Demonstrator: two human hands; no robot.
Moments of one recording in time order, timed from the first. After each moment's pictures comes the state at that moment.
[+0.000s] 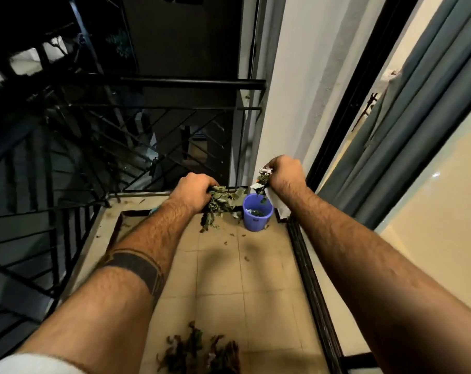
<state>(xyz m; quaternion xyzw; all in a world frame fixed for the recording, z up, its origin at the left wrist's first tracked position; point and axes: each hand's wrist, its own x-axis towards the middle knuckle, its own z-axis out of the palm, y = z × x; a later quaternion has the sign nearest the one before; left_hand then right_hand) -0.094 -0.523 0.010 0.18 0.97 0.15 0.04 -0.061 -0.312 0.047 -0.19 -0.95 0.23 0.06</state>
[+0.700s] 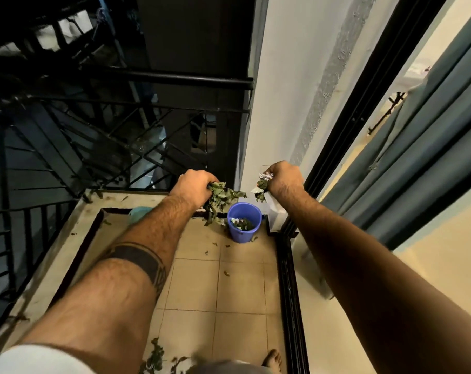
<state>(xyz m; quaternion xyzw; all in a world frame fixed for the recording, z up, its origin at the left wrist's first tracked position) -0.241 -0.326 -0.007 0.09 0.98 0.19 0.05 -0.234 -0.111 0.015 -0.17 -0.95 0.24 -0.02</state>
